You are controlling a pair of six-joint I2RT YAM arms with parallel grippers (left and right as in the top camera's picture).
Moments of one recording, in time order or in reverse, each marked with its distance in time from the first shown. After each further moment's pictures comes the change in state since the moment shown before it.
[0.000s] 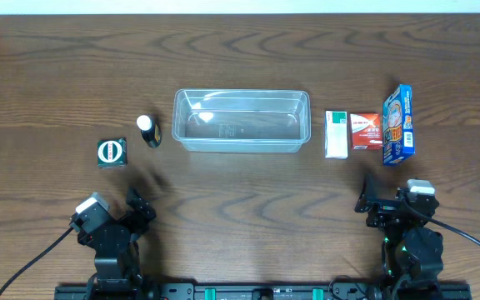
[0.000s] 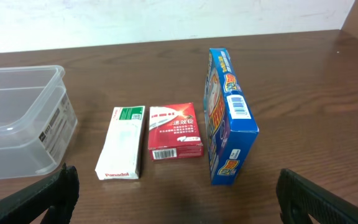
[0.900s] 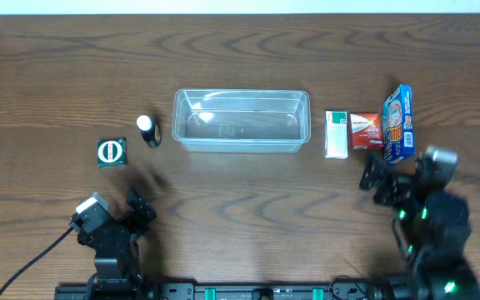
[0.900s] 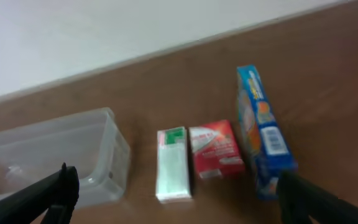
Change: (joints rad) left arm 0.000 0.000 0.000 -0.001 -0.001 0.003; right arm -0.011 0.500 0.450 -0.096 -0.096 0.210
